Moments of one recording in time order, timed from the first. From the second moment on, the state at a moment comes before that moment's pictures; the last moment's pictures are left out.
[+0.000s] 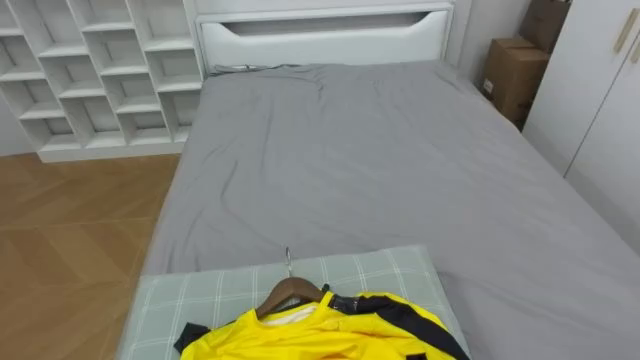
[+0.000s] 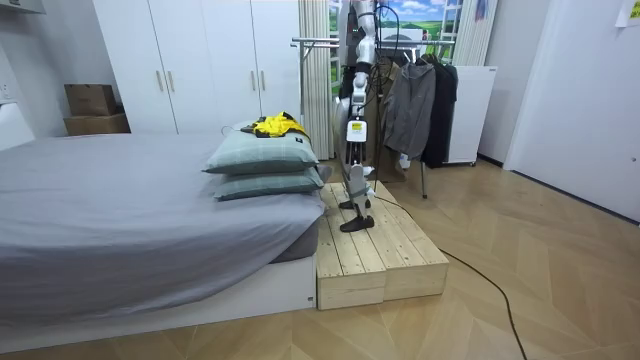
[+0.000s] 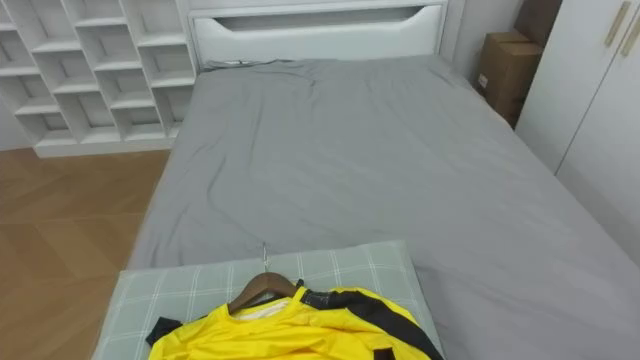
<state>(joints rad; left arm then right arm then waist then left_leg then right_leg) 0.18 0.18 0.10 1.19 0.28 0.14 0.03 0.11 -0.21 -0.10 1.31 -0.28 0.14 0.09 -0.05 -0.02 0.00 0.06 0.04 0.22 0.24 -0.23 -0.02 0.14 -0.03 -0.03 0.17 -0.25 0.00</state>
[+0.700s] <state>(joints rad) 0.17 0.19 0.08 1.20 0.26 0.10 0.05 0.11 -0.22 -0.10 1.30 -0.27 0.10 0.12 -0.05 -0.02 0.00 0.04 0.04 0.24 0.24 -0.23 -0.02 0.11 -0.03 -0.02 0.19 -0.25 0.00</state>
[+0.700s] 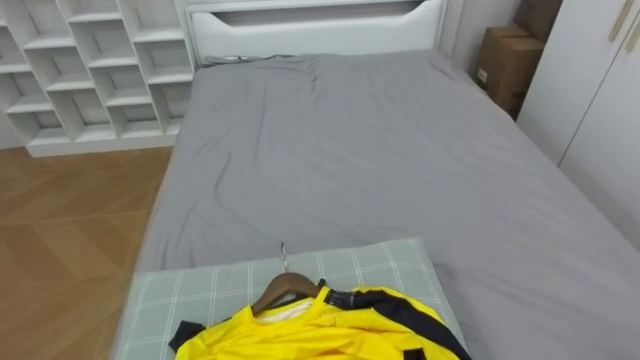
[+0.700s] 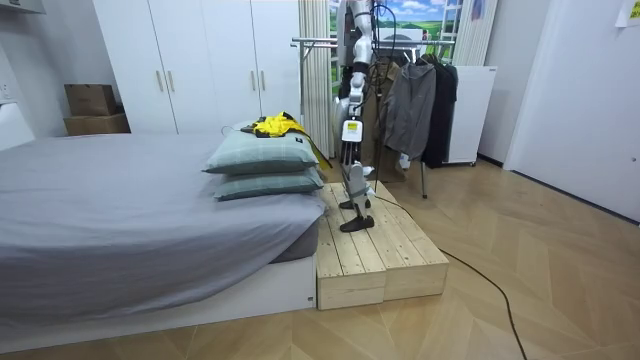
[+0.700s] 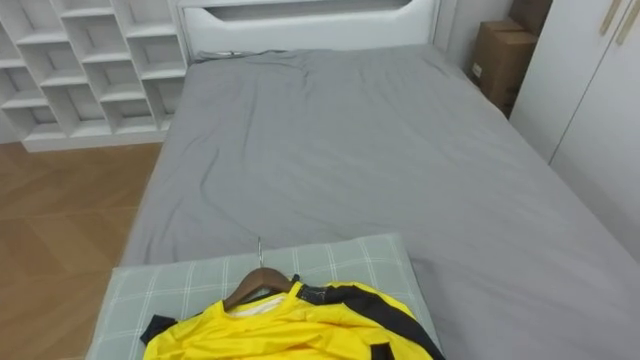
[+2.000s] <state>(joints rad) 0.19 0.19 0.30 1.03 0.15 -0.05 0.77 0.12 -0.23 -0.10 1.32 0.01 0.07 -0.01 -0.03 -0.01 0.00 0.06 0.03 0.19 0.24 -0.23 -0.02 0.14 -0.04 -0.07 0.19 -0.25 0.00</state>
